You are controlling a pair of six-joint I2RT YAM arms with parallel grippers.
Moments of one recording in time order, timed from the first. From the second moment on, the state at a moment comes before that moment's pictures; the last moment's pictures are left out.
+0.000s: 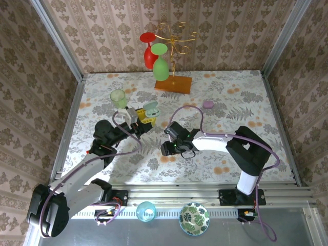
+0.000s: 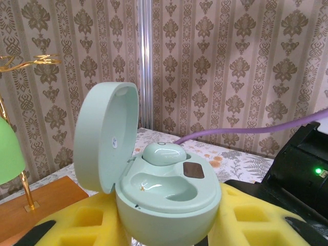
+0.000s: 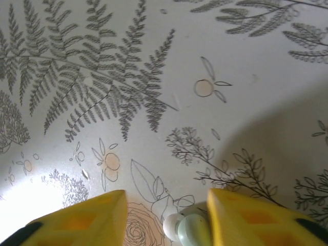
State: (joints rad) left arm -0.50 0.96 0.46 0.66 0.63 -0.10; right arm 0.84 1.76 0.96 -0.25 -0.16 0.58
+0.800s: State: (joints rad) left arm -0.50 0.95 0.46 0.65 0.62 -0.09; right arm 0.98 1.60 0.78 -0.13 -0.02 0.90
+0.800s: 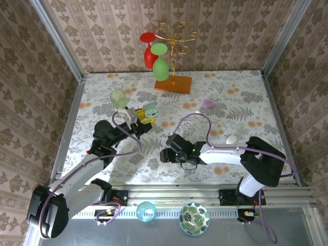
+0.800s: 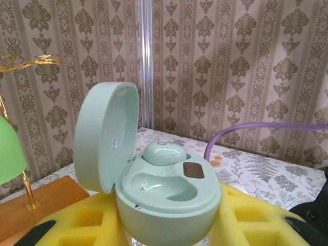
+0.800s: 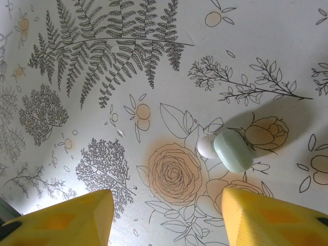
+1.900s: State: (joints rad) left arm -0.50 0.92 0.46 0.60 0.62 -0.07; right arm 0.95 1.70 0.90 -0.17 -0.02 0.86
